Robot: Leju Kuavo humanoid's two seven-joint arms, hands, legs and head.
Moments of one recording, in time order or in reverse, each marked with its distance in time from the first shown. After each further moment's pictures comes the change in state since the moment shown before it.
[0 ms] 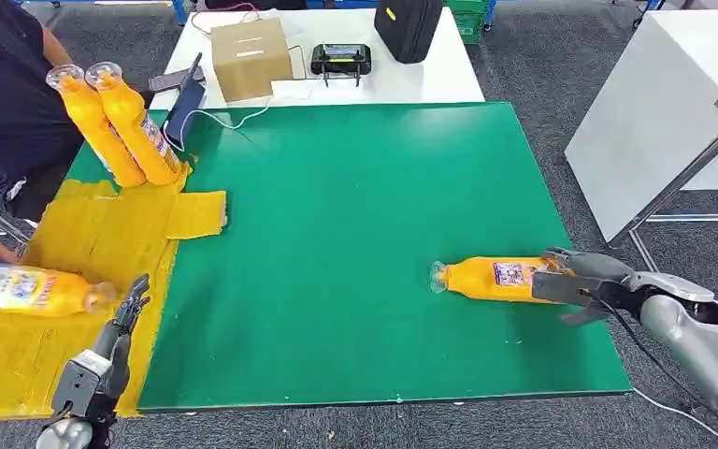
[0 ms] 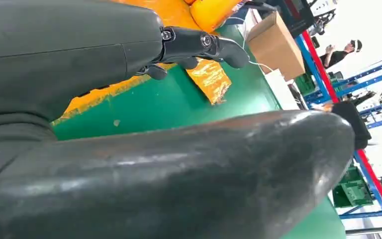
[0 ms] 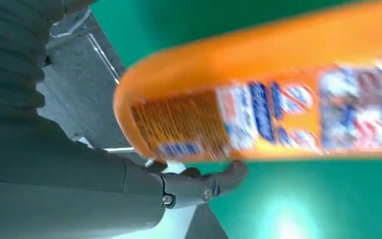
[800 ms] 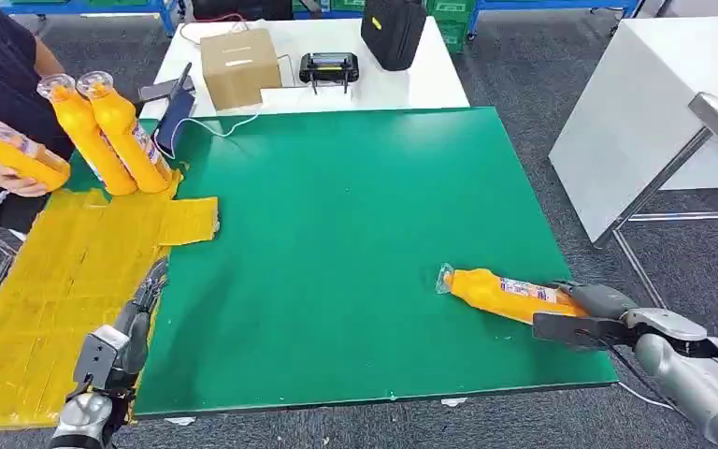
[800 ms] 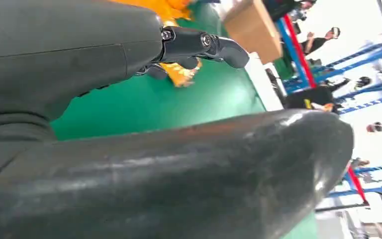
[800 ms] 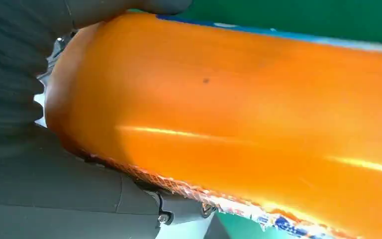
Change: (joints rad) left arm -0.121 -0.001 -0.074 0.125 0.036 0.008 0.000; right arm 0.097 0.080 0.045 0.220 0.180 -0.168 -0.049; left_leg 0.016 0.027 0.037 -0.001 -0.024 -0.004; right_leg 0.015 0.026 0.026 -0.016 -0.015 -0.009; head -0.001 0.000
